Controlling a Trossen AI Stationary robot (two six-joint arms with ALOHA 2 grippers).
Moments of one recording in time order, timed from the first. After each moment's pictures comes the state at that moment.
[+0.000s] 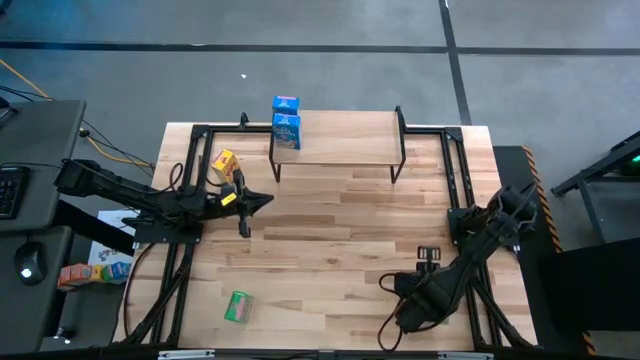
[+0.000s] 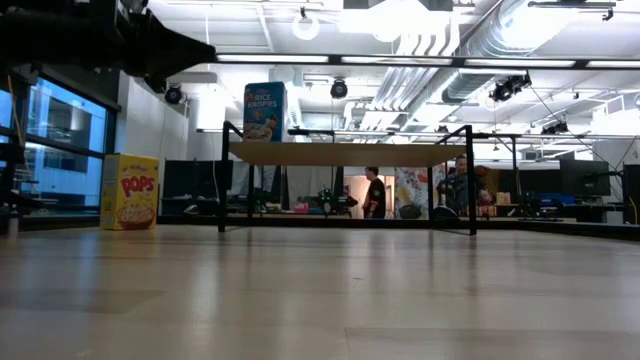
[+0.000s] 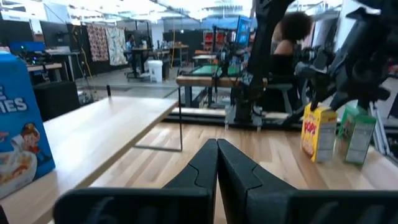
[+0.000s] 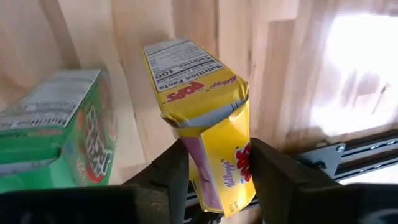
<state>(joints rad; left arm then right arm) -0.16 0.78 0.17 0.68 -0.38 0.04 0.78 1.79 1.49 -1.55 0.04 0.85</state>
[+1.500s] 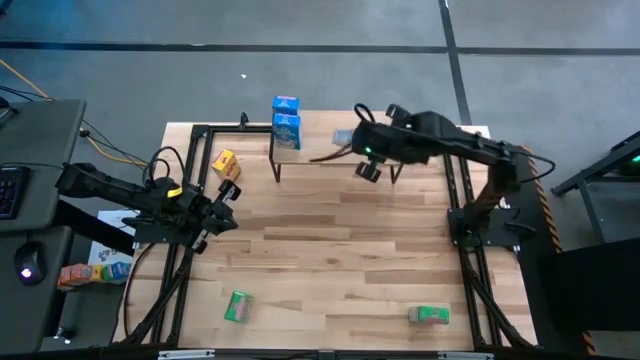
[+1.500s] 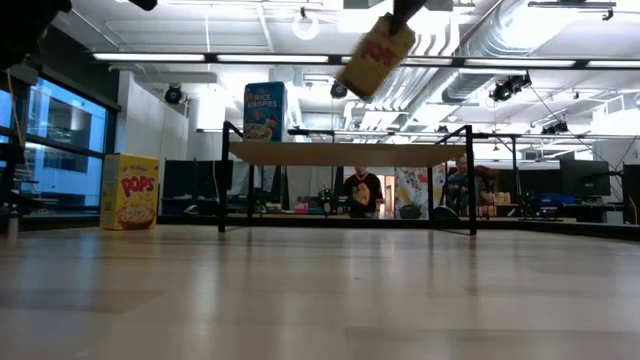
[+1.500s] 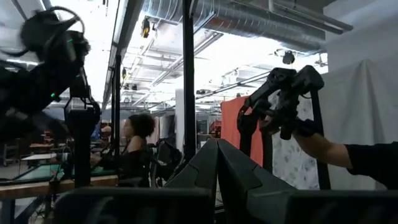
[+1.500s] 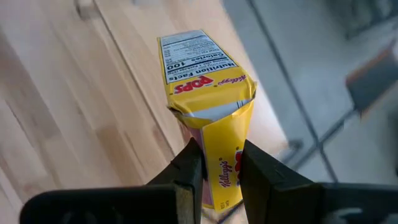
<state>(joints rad) -0.20 0.58 0.17 0.90 0.25 -0.08 -0.09 1.74 2.12 -1.53 0.57 0.19</state>
